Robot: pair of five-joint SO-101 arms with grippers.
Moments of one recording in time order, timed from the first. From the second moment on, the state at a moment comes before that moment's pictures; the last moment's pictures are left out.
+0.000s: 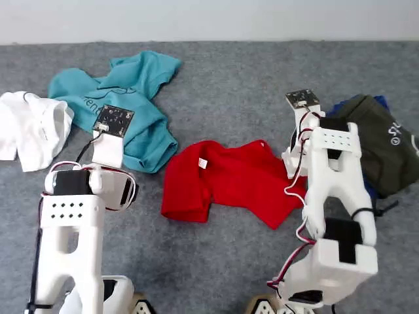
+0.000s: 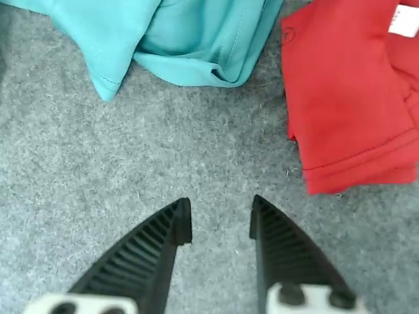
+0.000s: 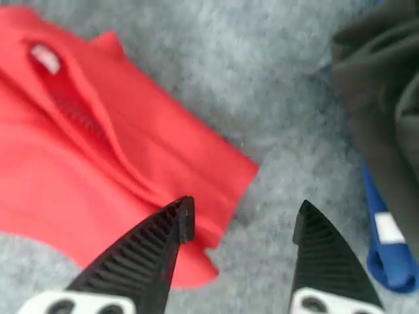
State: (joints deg) left arm -5.8 -34.9 40.9 78.8 -10.1; right arm 5.6 8.9 13.0 68.8 20.2
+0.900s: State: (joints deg) left arm -5.8 -34.9 40.9 78.8 -10.1; right arm 5.4 -1.4 13.0 64.8 20.2
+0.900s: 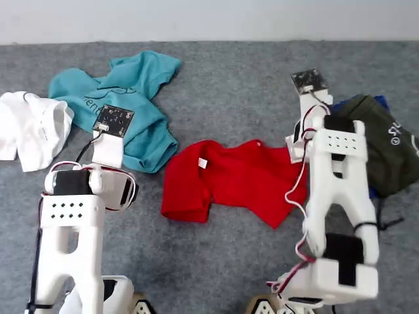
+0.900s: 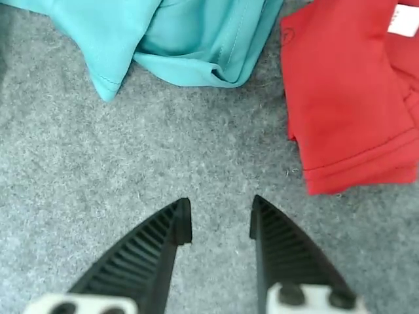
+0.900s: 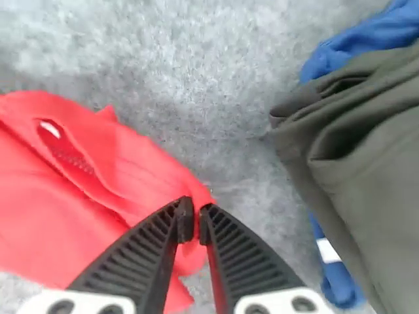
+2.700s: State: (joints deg) left arm 22.2 -1.7 29.4 65.6 -3.9; right arm -2.5 -45.5 16.1 84.5 19.3
